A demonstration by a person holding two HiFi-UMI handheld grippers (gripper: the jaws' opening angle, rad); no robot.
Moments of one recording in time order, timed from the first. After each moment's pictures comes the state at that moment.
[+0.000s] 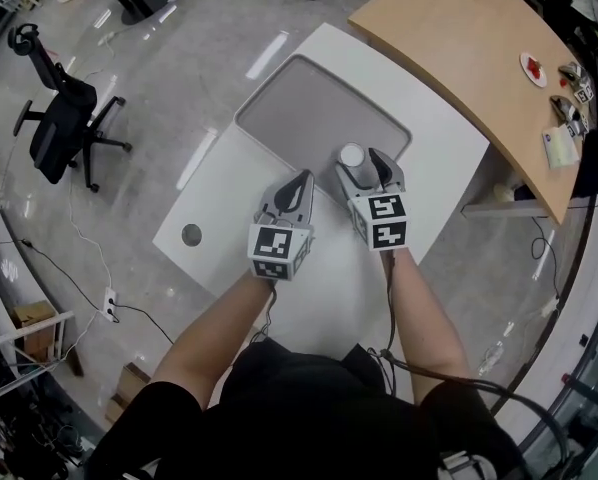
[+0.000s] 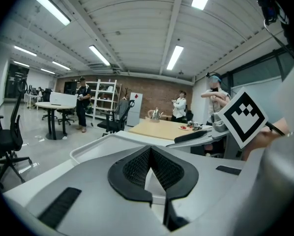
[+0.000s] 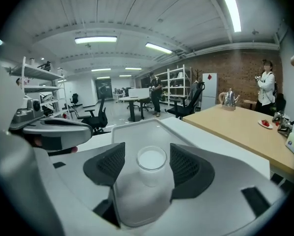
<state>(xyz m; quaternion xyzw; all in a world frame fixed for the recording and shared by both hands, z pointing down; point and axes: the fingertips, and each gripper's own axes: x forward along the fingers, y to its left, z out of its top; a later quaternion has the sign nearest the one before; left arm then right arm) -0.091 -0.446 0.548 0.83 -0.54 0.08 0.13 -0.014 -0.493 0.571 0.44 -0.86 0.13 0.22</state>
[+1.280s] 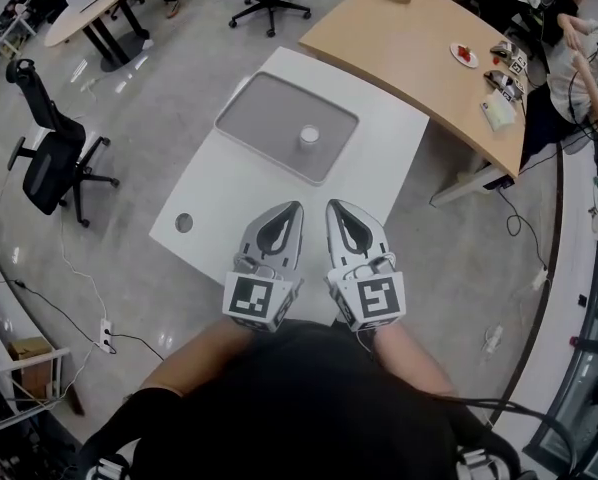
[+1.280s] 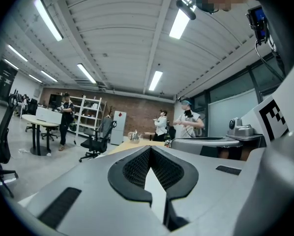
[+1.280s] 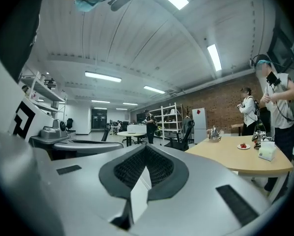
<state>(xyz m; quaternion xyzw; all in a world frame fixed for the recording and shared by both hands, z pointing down) -0.033 -0.248 0.365 0.87 -0.48 0.00 0.06 0.021 -0.248 0.355 0.50 -0.87 0.02 0.03</state>
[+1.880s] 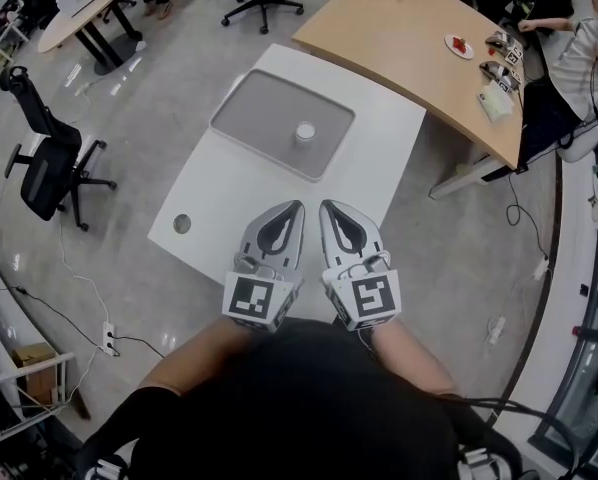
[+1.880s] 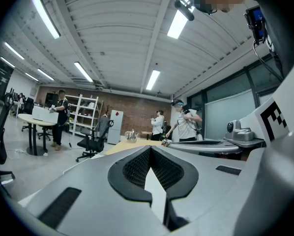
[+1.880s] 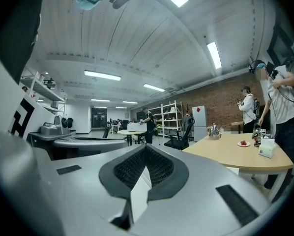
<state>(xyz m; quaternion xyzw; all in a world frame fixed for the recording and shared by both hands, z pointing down) -0.030 -0.247 0.364 0.88 -0.47 0.01 0.06 0.012 -0.244 0.363 0.50 -0.87 0.02 0.04</state>
